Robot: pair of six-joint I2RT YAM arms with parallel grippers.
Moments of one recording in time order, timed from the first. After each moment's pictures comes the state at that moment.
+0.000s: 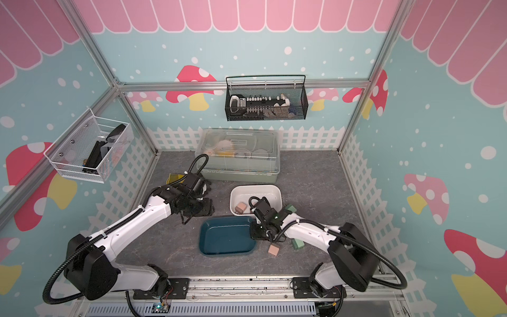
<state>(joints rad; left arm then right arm) -0.47 1.37 1.10 -0.93 0.01 -0.49 0.84 1.51 0.87 -0.46 -0.26 0.75</state>
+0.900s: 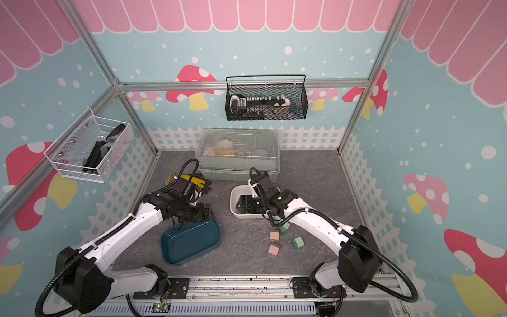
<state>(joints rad) -0.44 1.29 0.97 -0.90 0.19 -0.50 0.66 1.36 1.07 -0.59 -0.18 0.63</state>
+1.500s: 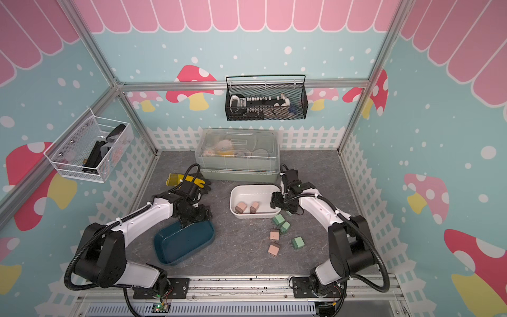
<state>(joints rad) -0.31 1.46 0.90 -0.75 0.07 -0.43 0.34 1.56 1.06 -0.68 -0.22 0.44</state>
